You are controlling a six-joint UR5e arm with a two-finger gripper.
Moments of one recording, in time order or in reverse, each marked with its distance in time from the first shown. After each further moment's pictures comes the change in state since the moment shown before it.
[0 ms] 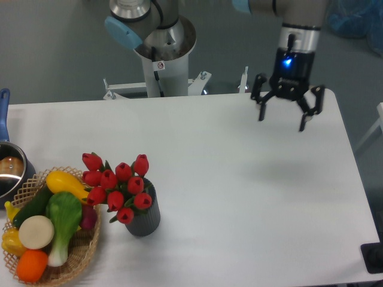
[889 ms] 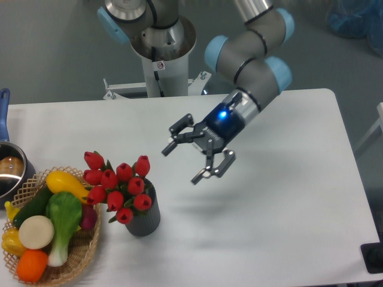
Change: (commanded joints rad) arm -0.138 -0.206 -0.109 0.093 -0.796 0.117
